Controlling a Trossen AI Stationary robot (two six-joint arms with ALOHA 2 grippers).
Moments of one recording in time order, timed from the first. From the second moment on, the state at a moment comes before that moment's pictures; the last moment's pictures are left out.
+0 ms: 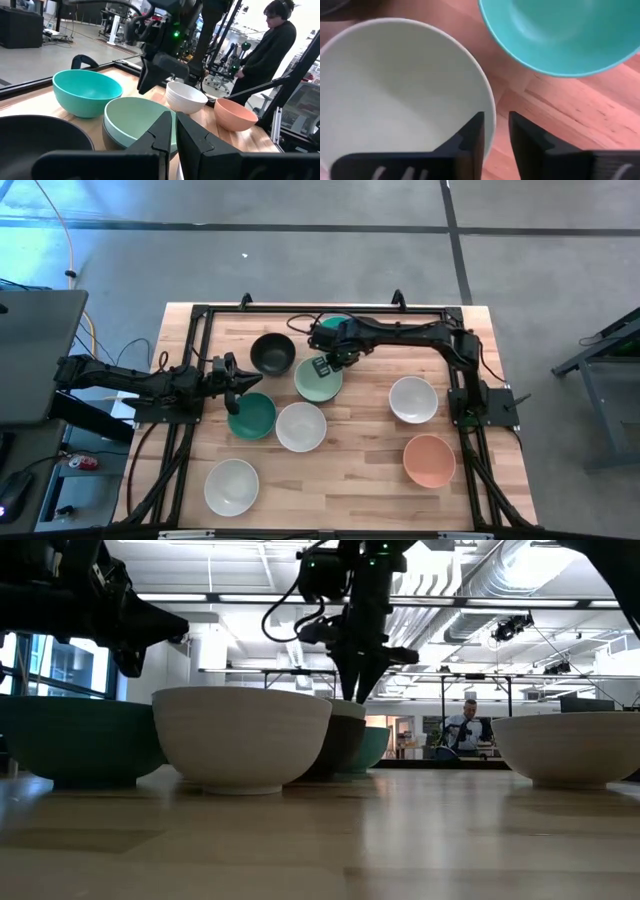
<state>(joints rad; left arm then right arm) 0.04 0.46 0.01 0.43 -0.30 -0.33 -0.20 2.03 1.79 -1.11 0.10 0.84</state>
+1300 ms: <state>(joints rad) 0.50 0.58 0.46 -0.48 -0.16 -0.06 -0.10 1.45 1.79 -1.06 0.23 0.26</state>
